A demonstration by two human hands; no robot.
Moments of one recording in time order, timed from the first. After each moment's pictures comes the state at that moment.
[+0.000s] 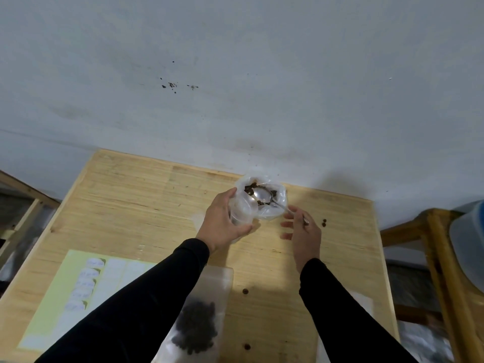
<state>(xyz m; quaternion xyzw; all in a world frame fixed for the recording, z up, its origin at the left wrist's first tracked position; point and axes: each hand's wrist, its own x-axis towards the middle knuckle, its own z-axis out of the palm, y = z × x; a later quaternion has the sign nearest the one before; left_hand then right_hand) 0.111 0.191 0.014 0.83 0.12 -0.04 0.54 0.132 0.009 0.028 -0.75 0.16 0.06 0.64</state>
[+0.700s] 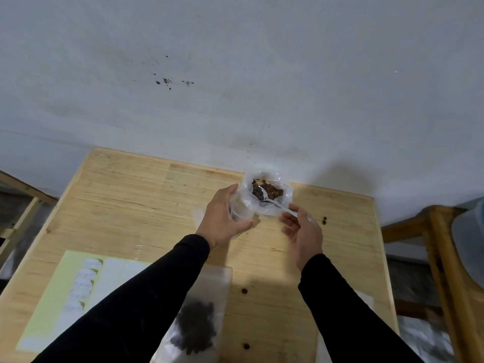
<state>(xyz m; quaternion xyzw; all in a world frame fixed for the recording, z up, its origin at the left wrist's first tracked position) 0.119 0.191 0.015 0.84 0.10 -0.04 0.53 0.144 0.009 0.031 -0.56 0.26 0.12 0.77</state>
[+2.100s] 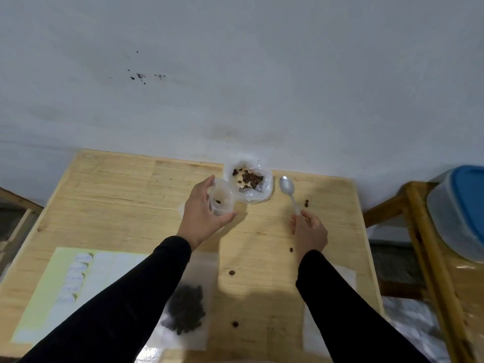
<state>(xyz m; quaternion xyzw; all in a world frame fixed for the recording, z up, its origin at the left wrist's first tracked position) 0.088 0.180 0.027 0.84 0.12 0.03 0.52 0.115 -0.043 0.005 -0.75 0.33 -0.02 0.57</state>
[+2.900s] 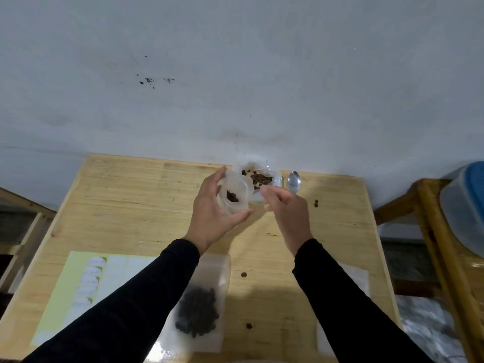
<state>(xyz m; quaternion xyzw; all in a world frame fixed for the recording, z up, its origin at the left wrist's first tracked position) 0.086 0.178 0.057 0.84 0.07 0.10 0.52 0.114 0.024 0.089 -0.79 0.07 0.08 0.60</state>
